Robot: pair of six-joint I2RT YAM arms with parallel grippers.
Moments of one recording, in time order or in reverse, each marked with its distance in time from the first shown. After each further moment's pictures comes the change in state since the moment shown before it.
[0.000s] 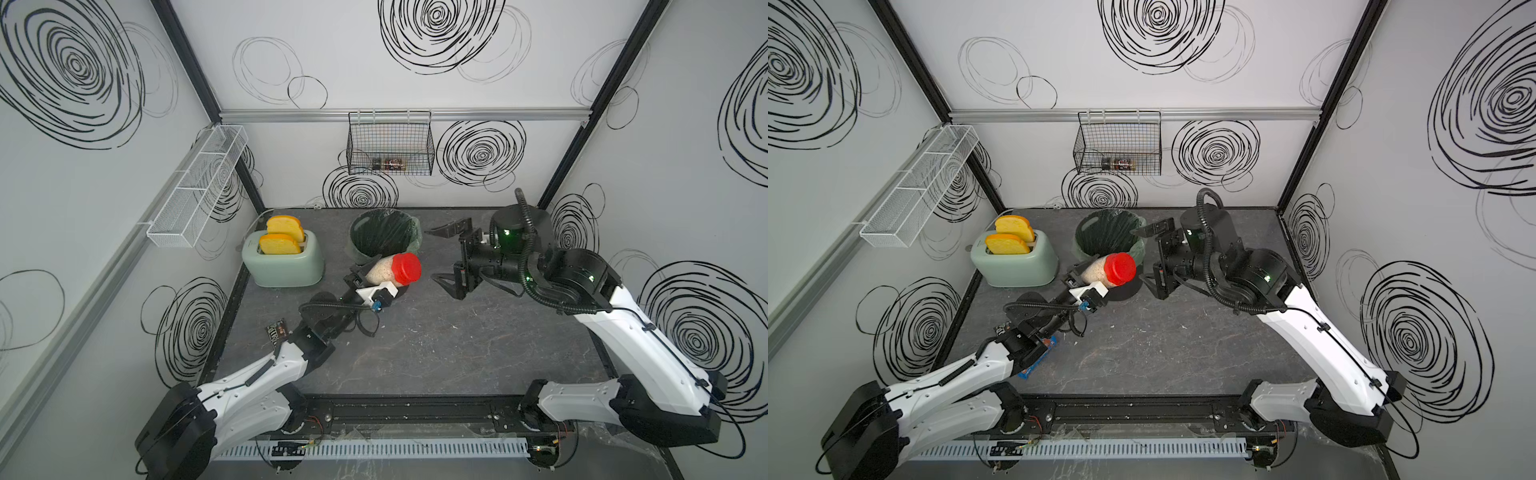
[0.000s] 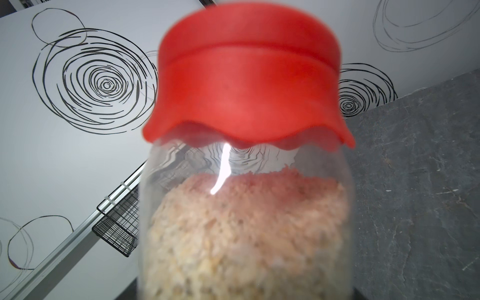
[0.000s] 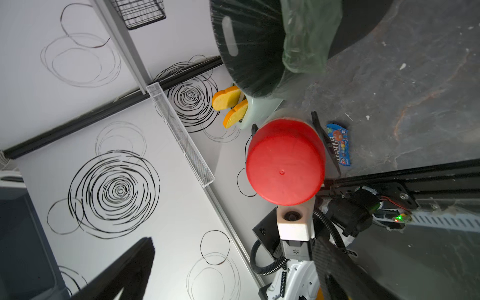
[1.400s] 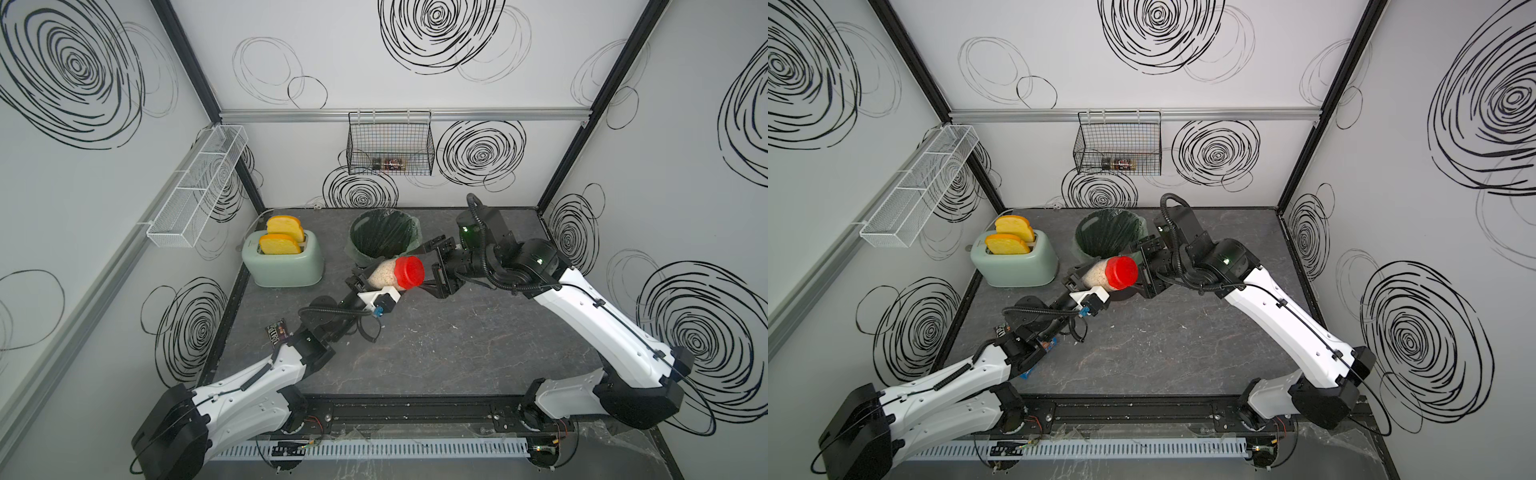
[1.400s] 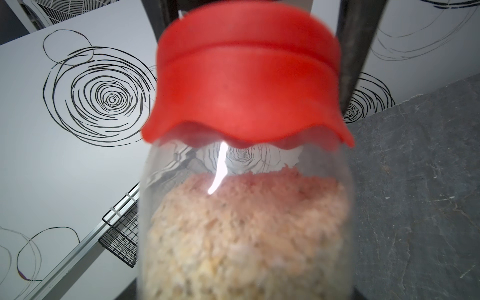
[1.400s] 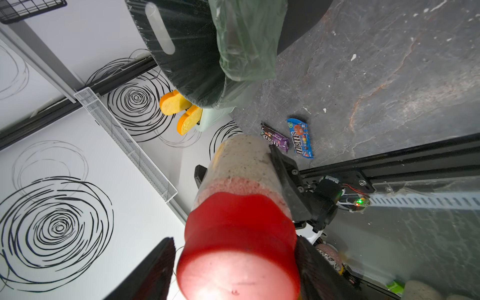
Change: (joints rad) left arm -0.048 -0.039 0.000 -0.010 -0.014 0.023; right arm -0.027 0.121 -0.041 -0.003 -0.164 -0.069
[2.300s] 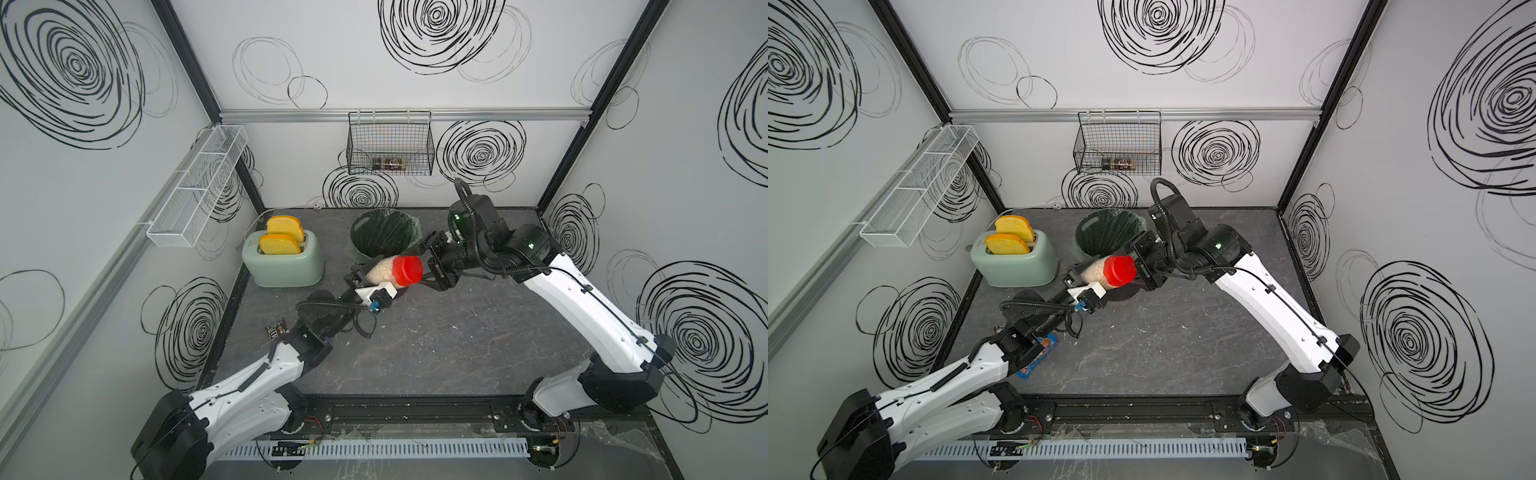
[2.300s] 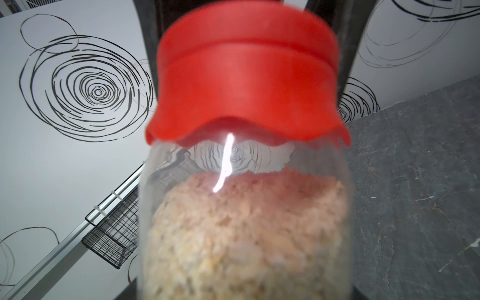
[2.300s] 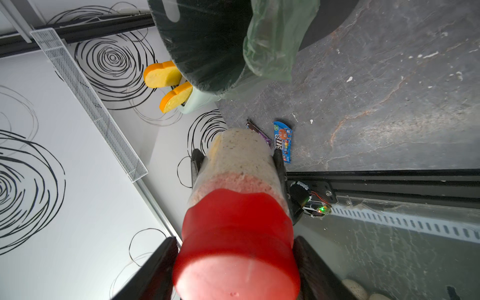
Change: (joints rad) left arm 0.082 -0.015 0.048 -0.107 0.137 -0.071; right arm -0.045 0.121 0.177 -0.129 -0.084 -0.343
